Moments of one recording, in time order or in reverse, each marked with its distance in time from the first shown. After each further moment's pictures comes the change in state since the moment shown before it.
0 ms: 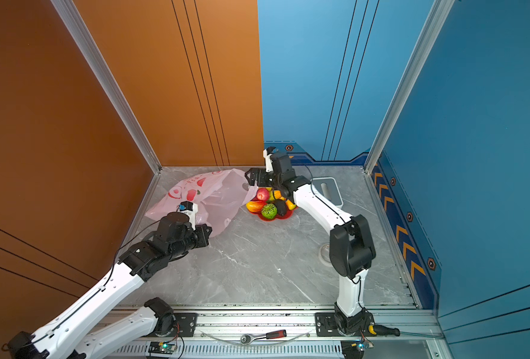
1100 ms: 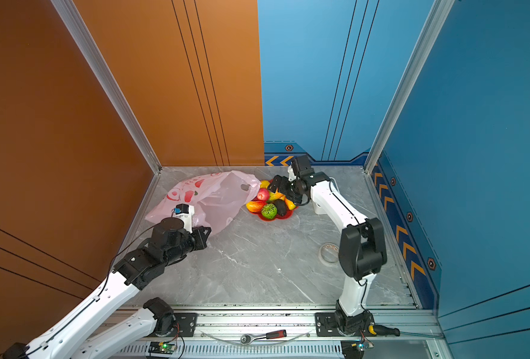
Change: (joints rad) left arm -0.011 -0.092 -0.062 0.049 -0.001 -0.022; right arm -0.130 0.060 0.039 -0.412 -0.132 0.197
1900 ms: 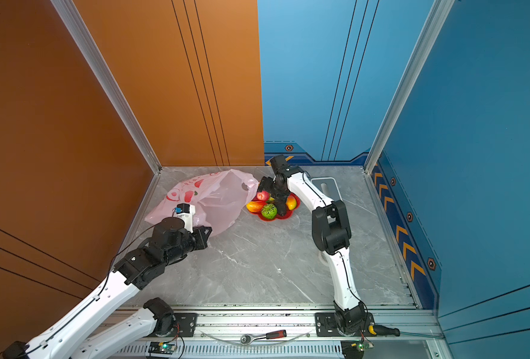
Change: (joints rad) left arm -0.012 0.007 0.013 0.002 -0.003 0.005; right arm 0.077 0.383 0.382 -0.165 0.082 0.123
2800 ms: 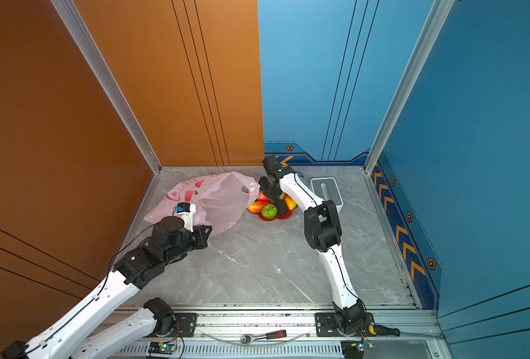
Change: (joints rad) left arm -0.001 0.001 0.011 0.000 0.000 0.026; right arm 0.041 0.115 0.142 -0.004 0.109 0.063
